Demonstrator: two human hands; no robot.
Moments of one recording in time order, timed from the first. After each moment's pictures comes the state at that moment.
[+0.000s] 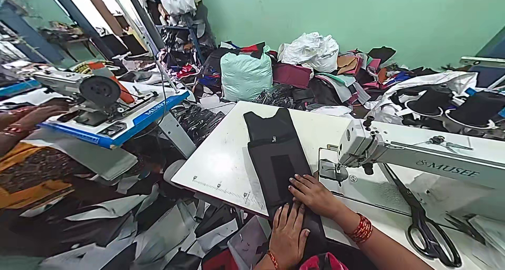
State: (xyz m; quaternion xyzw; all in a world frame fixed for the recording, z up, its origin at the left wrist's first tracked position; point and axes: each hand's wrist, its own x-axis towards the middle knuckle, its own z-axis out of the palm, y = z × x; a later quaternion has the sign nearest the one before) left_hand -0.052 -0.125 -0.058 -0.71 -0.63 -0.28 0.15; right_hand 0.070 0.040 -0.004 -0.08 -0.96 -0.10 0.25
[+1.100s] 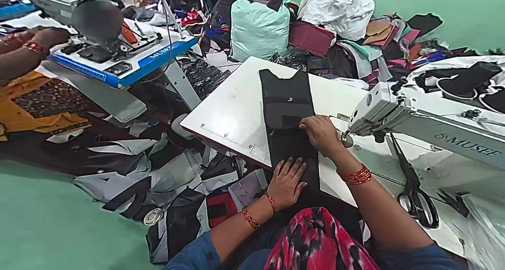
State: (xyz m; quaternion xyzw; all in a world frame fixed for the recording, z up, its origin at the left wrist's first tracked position) left_hand -0.056 -0.127 -0.045 -0.74 -0.61 -0.27 0.07; right_hand 0.038 0.057 0.075 -0.19 -0.93 0.01 0.31
